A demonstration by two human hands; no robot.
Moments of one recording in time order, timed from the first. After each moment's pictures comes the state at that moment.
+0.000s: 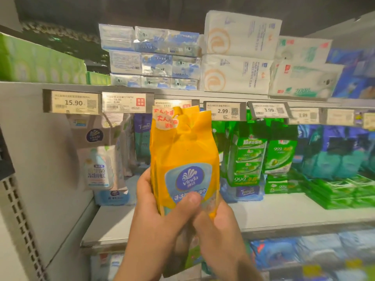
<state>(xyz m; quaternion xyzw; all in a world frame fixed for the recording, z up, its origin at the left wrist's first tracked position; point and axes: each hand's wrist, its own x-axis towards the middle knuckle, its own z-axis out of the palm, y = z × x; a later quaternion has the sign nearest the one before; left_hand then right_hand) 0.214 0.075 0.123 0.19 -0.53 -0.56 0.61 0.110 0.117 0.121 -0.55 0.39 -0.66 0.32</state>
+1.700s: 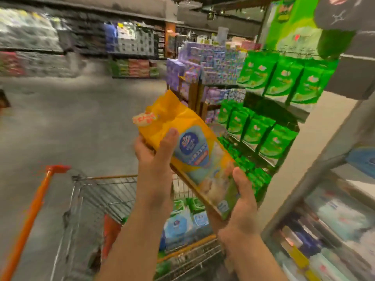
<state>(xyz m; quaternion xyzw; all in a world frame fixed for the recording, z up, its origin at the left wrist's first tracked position) 0.535 0.459 0.069 0.39 -0.16 -0.11 0.90 0.433 0.382 0.040 -0.26 0.09 -0.32 0.91</state>
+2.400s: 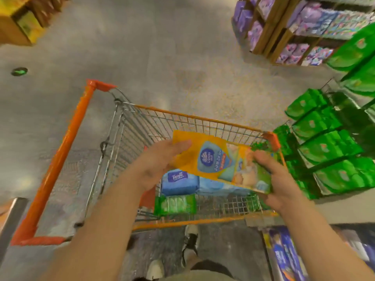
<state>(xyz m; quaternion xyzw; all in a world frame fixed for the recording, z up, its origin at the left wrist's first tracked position) 0.685 0.509 -0.128 0.64 -0.03 -0.38 0.67 0.568 0.267 -0.134 -0.47 0.27 0.03 0.84</state>
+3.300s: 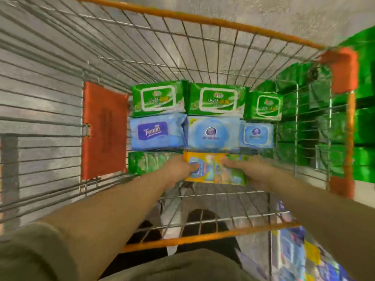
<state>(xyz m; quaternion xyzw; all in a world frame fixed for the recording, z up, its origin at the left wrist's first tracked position) 0.657 0.368 -0.462 0.74 0.16 -0.55 0.36 0.582 0.143 -0.476 -0.48 0.44 0.38 0.66</state>
